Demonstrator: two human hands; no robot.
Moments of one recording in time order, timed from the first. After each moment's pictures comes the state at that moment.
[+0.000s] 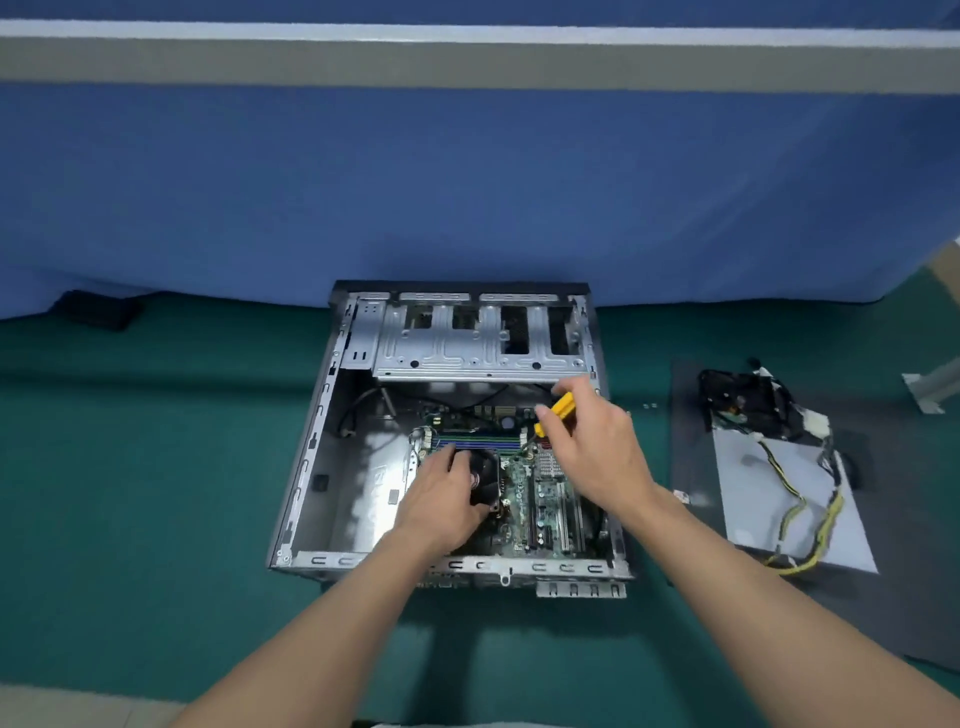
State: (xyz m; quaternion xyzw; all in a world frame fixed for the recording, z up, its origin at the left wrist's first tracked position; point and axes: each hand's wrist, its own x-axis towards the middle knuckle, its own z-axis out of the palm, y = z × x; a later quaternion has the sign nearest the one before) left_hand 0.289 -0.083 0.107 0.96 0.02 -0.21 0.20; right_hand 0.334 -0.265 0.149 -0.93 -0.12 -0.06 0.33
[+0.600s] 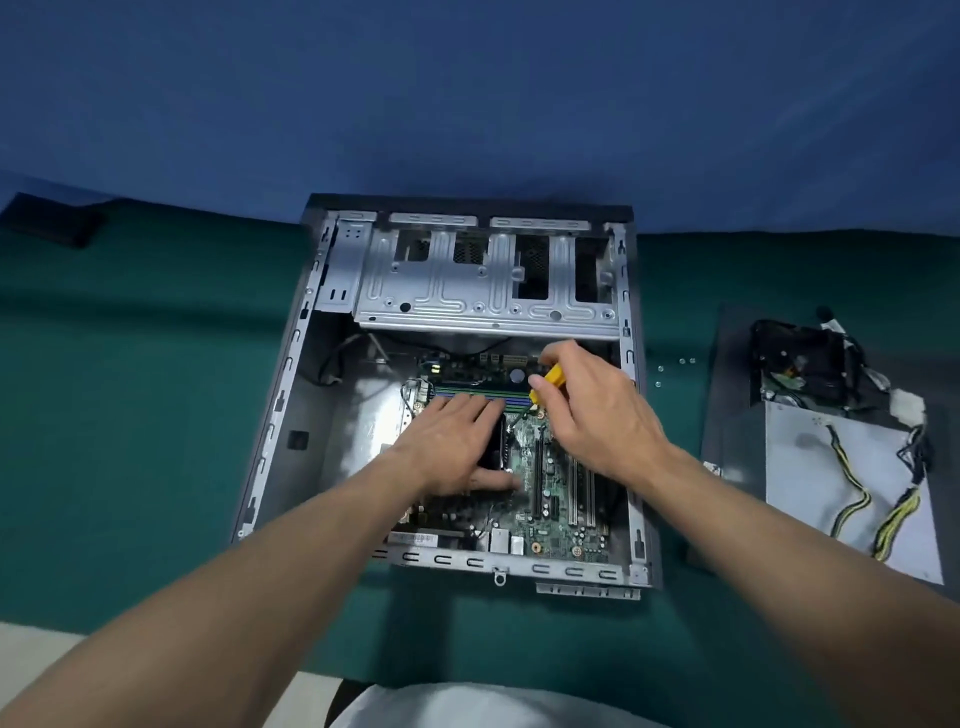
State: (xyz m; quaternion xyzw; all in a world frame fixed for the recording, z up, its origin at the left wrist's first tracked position) left_hand 0.341 -0.073 0.058 0.95 -0.24 -0.23 0.01; right_hand 0.367 -0.263 0.119 -0.93 -0.23 0.03 0.27
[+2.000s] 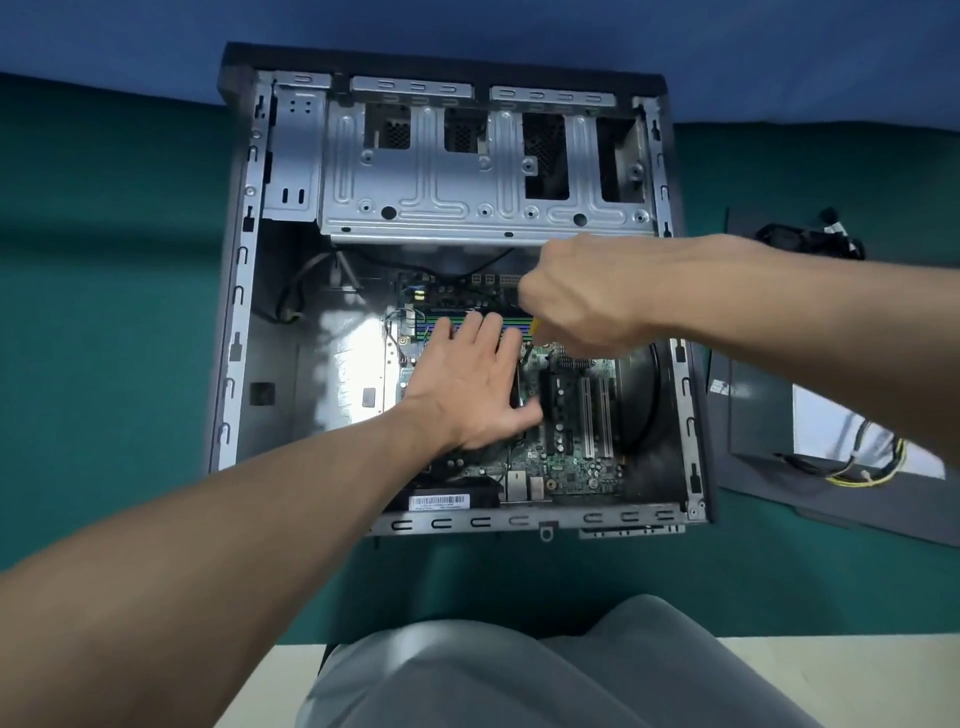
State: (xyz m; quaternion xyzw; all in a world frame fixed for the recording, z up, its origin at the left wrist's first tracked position) left_hand 0.343 -0.082 0.031 0.97 -0.24 -0.10 0.01; right_hand 0.410 -0.205 0.185 -0.85 -0.40 0.31 -0.11
